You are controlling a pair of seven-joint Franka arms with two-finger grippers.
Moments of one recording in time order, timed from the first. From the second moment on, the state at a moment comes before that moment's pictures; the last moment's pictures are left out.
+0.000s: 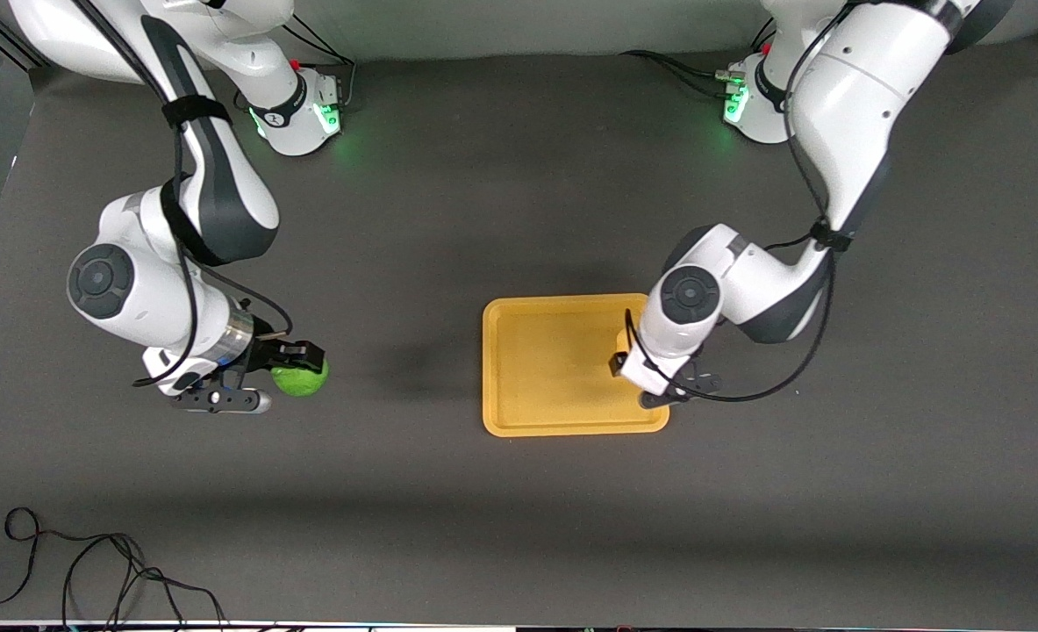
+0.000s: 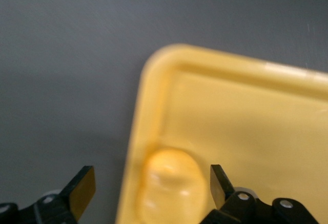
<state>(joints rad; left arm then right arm) -0.06 0.60 -0.46 -1.72 0.37 2.22 -0.91 0.23 0.33 0.05 -1.72 0.11 2.07 0.34</state>
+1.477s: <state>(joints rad) 0.35 0.05 -0.41 -1.72 0.06 1.75 -0.11 0.73 0.98 0.04 -1.14 0.08 2.16 0.86</state>
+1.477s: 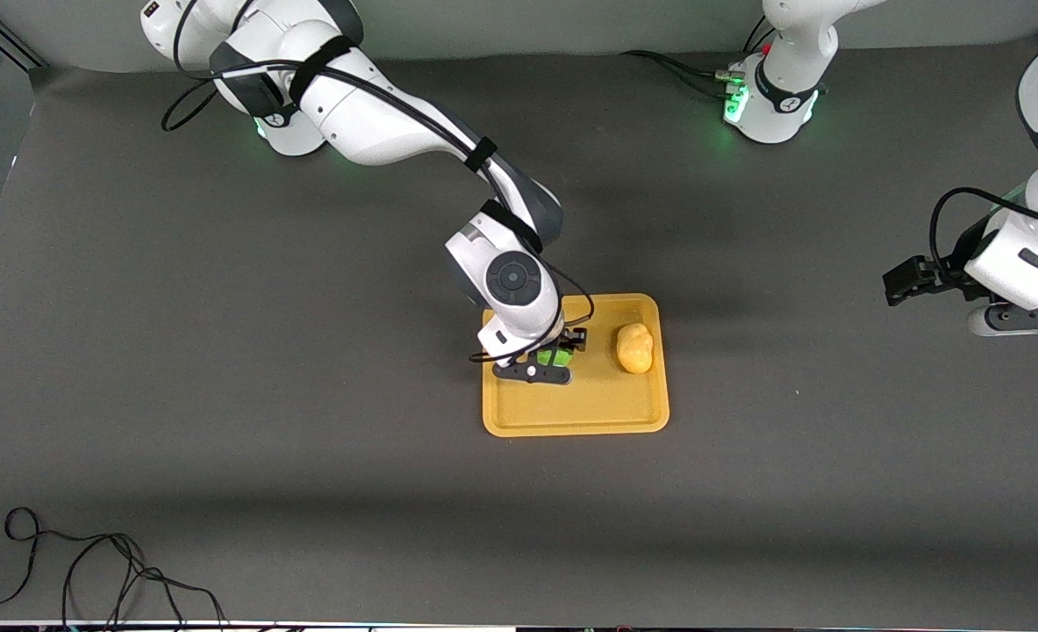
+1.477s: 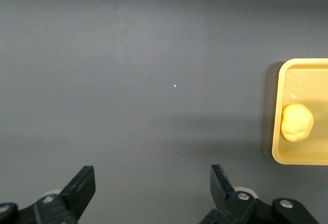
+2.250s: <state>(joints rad) 0.35 -0.01 -0.38 -1.65 0.05 1.60 -0.10 0.73 0.98 0.03 -1.14 0.06 2.18 0.86</state>
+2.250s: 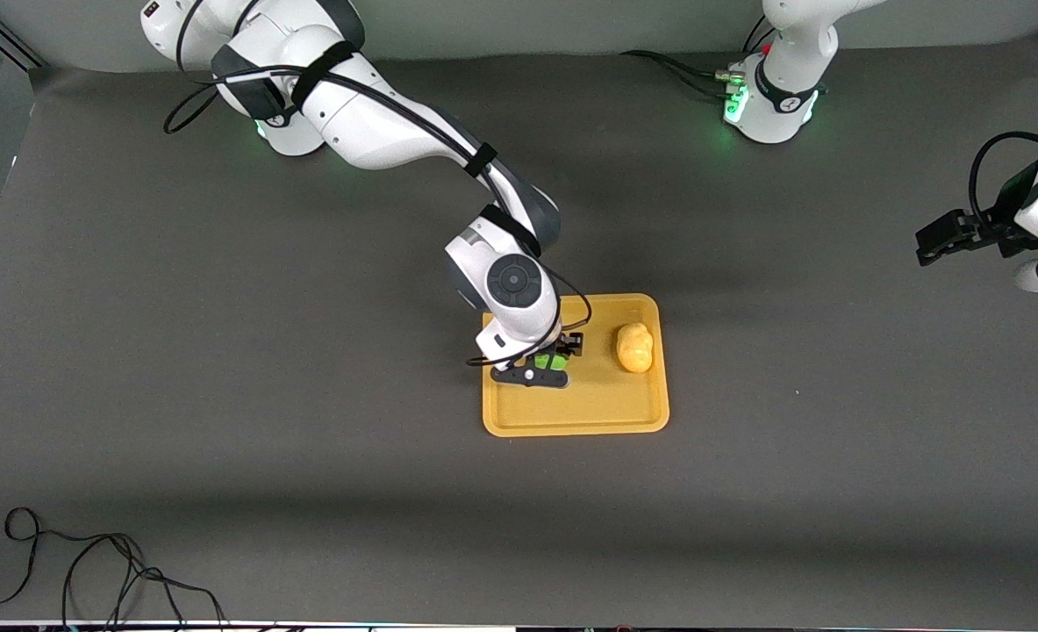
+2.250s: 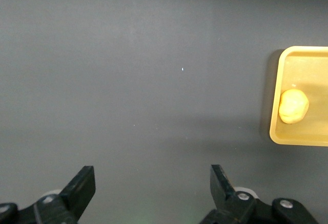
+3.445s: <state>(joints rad) 0.23 0.02 -0.26 -1.64 0.04 1.61 -0.09 0.27 0.33 0.00 -1.41 0.06 1.73 0.41</state>
